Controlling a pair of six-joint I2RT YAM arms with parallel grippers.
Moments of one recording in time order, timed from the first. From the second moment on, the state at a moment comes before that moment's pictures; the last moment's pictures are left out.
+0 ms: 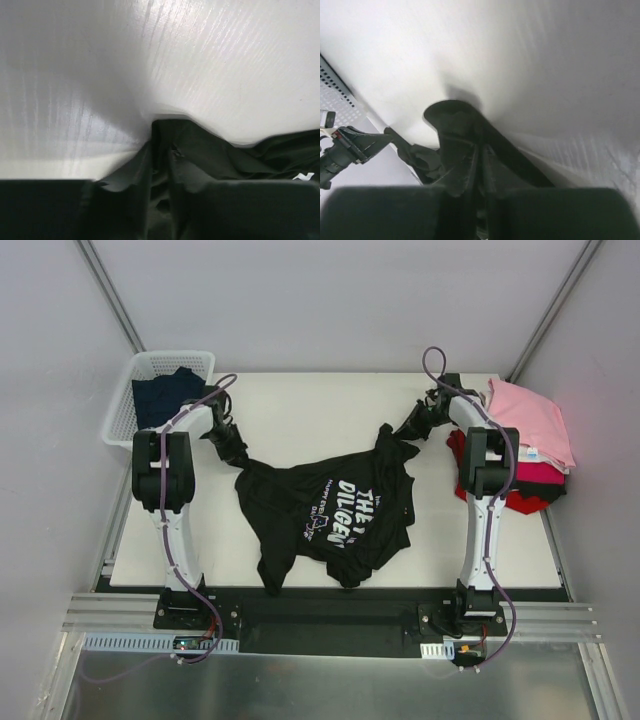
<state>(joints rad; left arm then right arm) -0.03 2.11 1.55 -0.81 0.30 -0.48 0.03 2.43 2.00 -0.75 -0.63 0.59</state>
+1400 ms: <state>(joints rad) -0.05 2.30 2.07 -0.98 0.14 -0.49 -0.09 2.25 1.99 -0.84 -0.43 0.55</state>
